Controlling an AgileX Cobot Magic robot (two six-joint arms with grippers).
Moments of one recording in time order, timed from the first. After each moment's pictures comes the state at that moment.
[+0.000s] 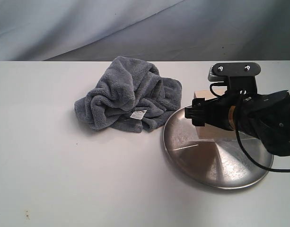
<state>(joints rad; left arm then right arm) -0.13 0.00 0.00 -0.12 0.13 0.11 0.68 1.64 -0.75 -1.72 0.36 2.08</state>
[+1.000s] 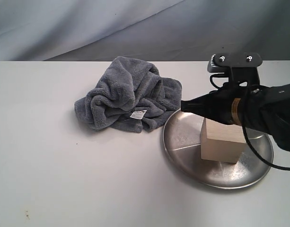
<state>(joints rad) -0.13 0.00 0.00 -0.12 0.13 0.11 0.68 1.56 -0.75 -1.71 0.27 2.06</state>
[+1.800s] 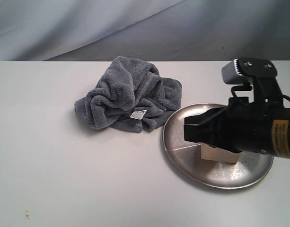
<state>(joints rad) -0.13 0.00 0.00 -0.12 0.13 0.11 0.68 1.21 -0.59 -1.74 -0.21 2.08</state>
